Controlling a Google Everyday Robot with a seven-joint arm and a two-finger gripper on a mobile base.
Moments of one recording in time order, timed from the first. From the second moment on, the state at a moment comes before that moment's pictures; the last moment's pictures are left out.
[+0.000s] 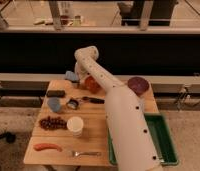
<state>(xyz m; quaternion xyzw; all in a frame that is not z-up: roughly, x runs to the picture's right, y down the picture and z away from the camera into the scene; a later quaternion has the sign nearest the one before) -0.122 -0.105 0.983 -0.11 -0.18 -0.29 0.93</state>
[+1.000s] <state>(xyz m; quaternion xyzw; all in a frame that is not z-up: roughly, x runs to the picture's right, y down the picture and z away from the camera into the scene) -0.119 -0.102 0.986 -0.13 -0.17 -0.28 0.94</state>
